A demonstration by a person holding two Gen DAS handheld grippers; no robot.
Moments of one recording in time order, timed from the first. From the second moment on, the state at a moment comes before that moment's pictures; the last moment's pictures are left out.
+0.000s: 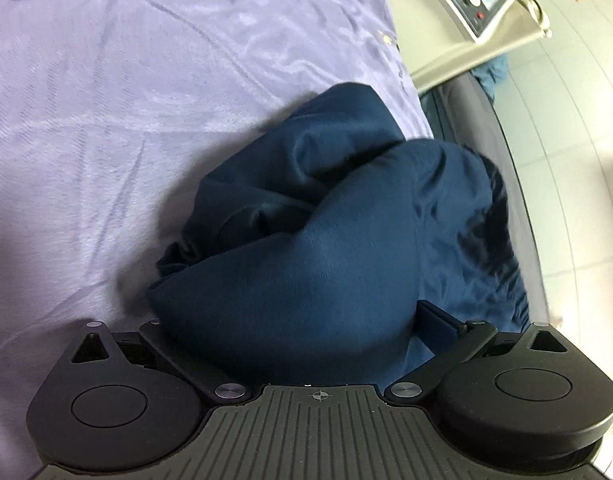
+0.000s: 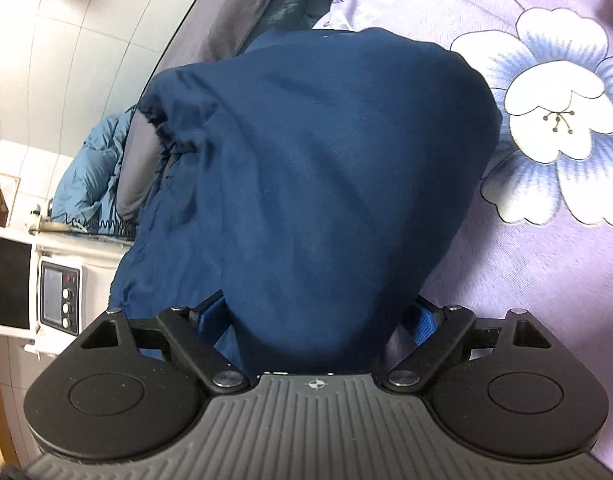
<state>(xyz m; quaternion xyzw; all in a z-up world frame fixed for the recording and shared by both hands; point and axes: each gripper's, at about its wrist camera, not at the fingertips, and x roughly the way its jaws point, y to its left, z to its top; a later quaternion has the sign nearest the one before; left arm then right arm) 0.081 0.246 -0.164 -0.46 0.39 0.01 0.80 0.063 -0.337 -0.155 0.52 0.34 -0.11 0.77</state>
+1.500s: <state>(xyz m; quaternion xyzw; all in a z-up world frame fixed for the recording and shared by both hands) -0.006 0.312 0.078 -0.22 0.15 0.10 0.96 0.173 -0.167 0.073 0.20 0.27 0.14 0.93</state>
